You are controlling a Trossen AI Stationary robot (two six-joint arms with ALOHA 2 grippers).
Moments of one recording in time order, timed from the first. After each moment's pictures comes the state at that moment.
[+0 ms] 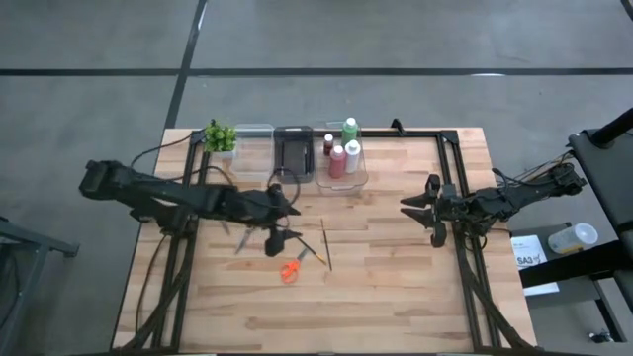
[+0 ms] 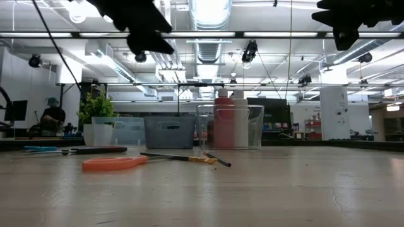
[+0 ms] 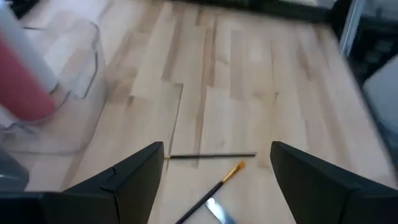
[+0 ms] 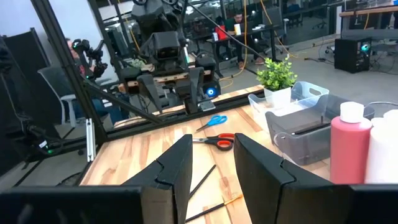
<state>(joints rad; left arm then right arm) -0.14 1.30 0.90 -0.24 -0.09 -0.23 0.36 0.40 0.34 0.03 0.47 0.28</state>
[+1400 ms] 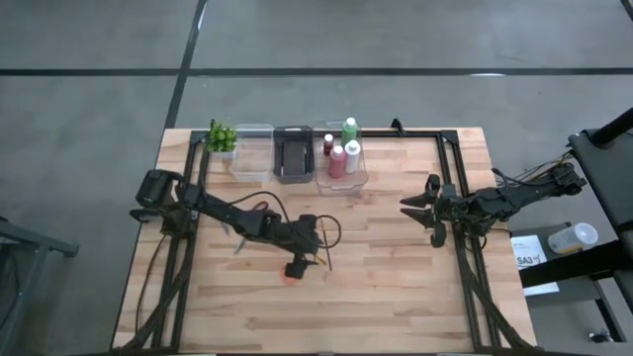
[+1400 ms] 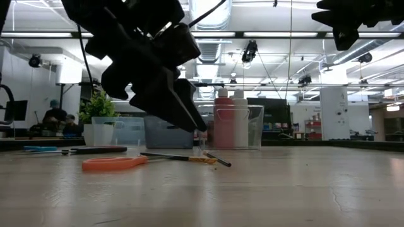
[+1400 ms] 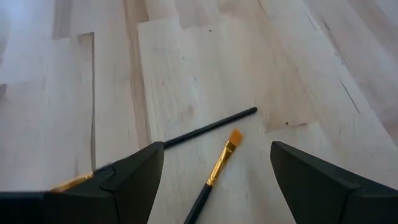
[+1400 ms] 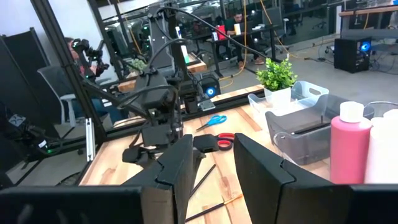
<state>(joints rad) -0.18 1.80 0.90 0.11 0.03 0.06 0.36 0.40 0.34 0.03 0.47 0.28</state>
